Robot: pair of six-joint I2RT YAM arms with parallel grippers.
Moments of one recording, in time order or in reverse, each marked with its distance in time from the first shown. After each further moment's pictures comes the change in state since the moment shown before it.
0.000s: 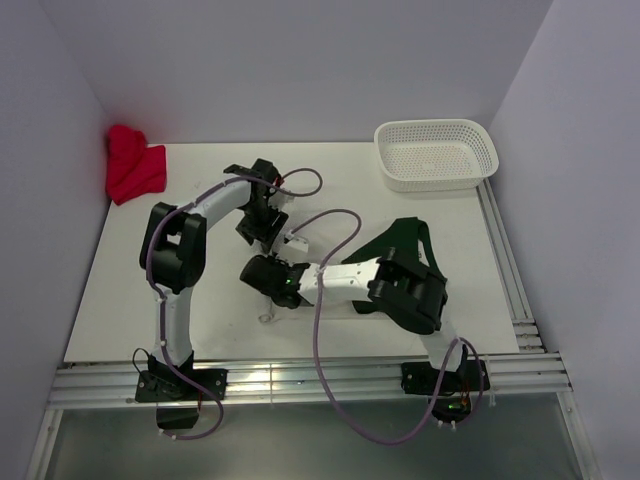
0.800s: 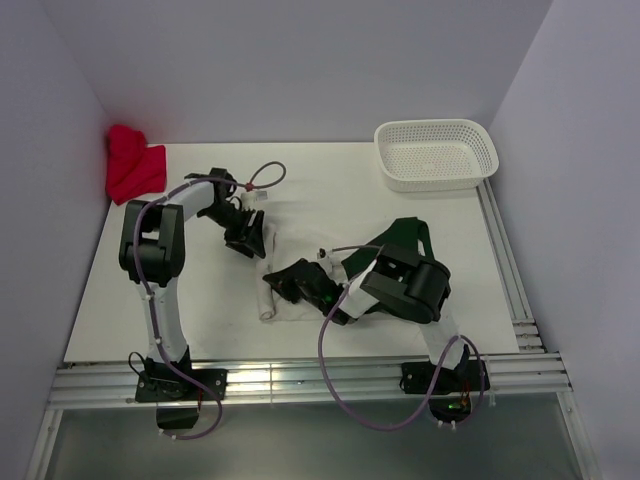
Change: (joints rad) left arm 0.249 -0.006 -0.124 0.034 0.553 0.066; right arm -0.141 -0.024 -0.619 1.155 -0.371 0.317
